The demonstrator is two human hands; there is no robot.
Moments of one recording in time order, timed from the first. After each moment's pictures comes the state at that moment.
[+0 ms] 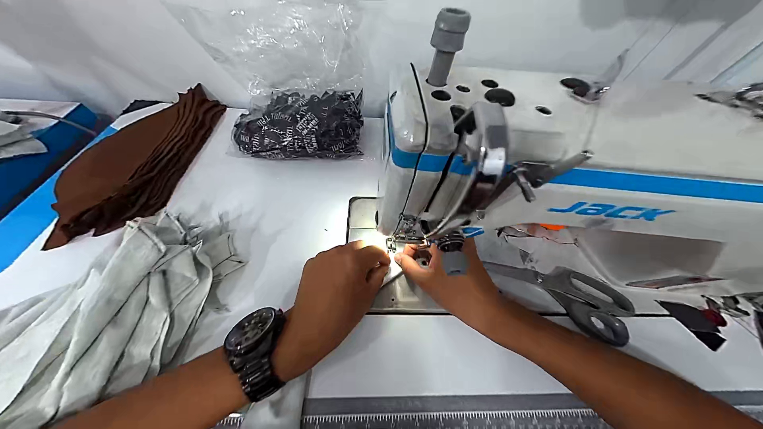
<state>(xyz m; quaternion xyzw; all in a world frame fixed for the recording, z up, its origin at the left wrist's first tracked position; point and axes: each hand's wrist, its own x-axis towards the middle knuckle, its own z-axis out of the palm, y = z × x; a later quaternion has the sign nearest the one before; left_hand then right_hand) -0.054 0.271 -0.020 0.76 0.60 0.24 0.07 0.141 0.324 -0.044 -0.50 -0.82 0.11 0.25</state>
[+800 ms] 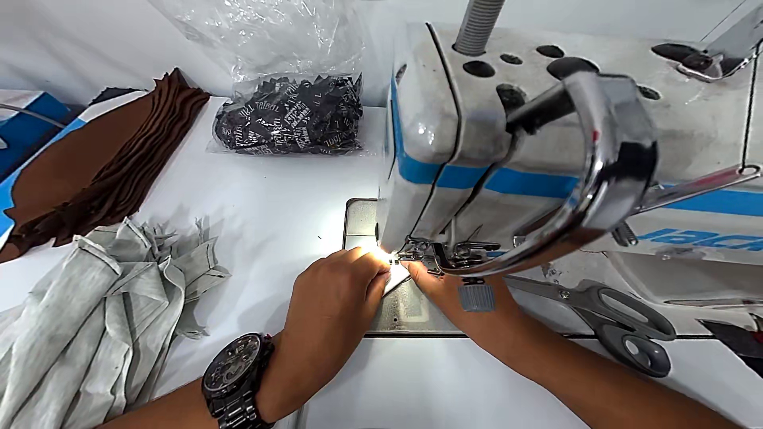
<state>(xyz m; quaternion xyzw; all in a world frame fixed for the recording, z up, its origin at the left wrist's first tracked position) -0.050 0.275 -0.027 0.75 0.60 0.27 -0.01 0.142 0.325 -0.046 -0.52 -0.83 0.04 0.22</state>
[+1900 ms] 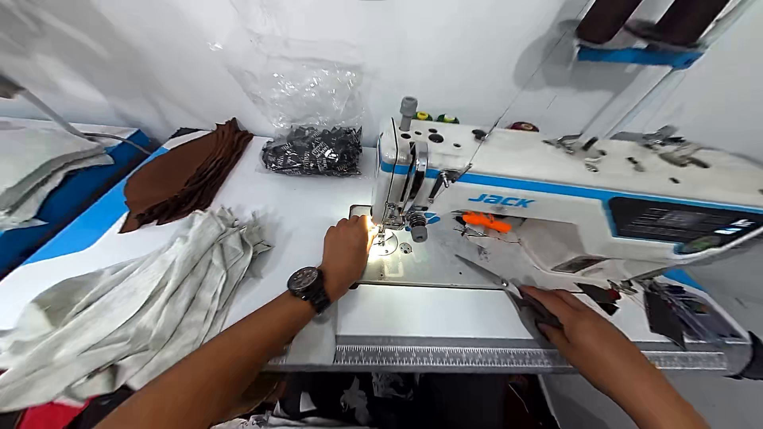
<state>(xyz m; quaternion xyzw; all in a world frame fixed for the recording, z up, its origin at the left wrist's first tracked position) -0.038 0.289 -0.013 0.72 0.66 0.21 0.05 0.355 0.213 -0.009 -0.58 -0.80 0.05 0.13</state>
